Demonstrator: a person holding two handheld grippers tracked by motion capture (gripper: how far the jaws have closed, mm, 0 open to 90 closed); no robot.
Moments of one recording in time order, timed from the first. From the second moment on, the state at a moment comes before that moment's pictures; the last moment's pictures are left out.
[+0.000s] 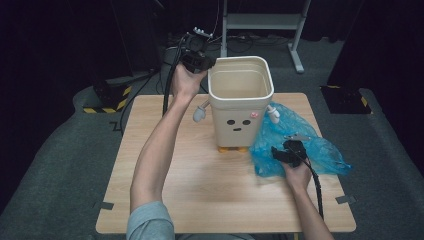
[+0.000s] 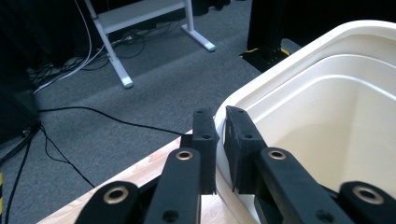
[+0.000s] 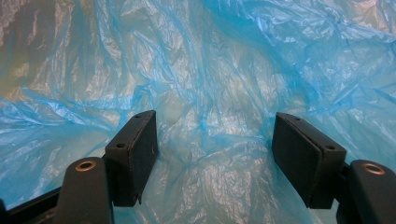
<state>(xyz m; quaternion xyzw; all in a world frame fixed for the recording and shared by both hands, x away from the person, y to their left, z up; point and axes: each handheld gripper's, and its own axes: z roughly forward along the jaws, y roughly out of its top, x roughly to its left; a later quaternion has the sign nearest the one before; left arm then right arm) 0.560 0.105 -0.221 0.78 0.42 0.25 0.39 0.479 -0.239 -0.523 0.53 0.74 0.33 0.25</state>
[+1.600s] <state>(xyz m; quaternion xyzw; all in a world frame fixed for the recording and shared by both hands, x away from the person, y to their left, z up) 0.559 0.113 -0.206 0.78 0.43 0.24 0.40 0.479 -0.239 -0.524 0.53 0.74 0.33 0.25</state>
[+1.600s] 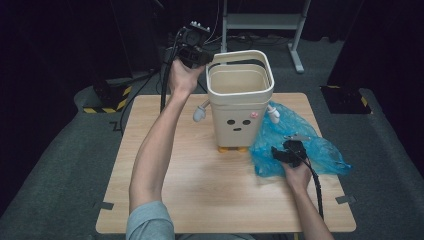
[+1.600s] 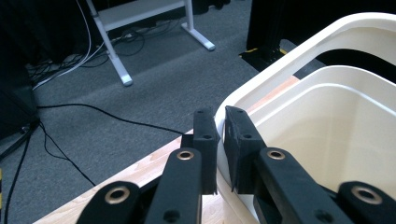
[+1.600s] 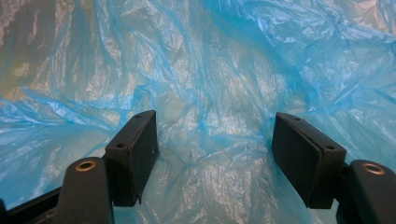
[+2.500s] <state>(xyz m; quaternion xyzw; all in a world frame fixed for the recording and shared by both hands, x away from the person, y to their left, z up) 0.540 0.148 -0.202 0.76 0.44 0.25 0.40 0.479 -0.239 -0.523 0.53 0.74 0.33 0.25</state>
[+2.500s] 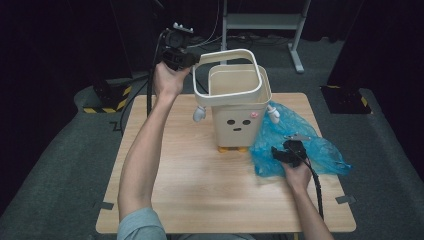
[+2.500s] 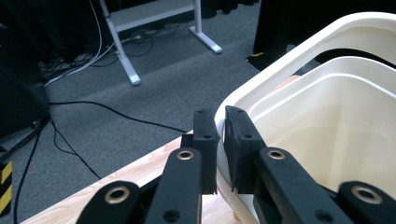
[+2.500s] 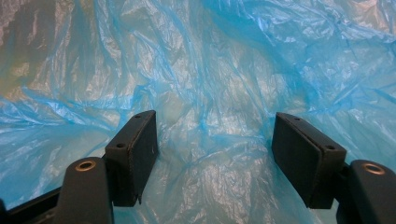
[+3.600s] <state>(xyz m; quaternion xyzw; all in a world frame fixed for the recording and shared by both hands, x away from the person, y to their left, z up) 0.509 0.214 -0.209 0.74 0.47 0.26 0.41 0.480 -0.240 -0.524 0.53 0.74 0.33 0.25</state>
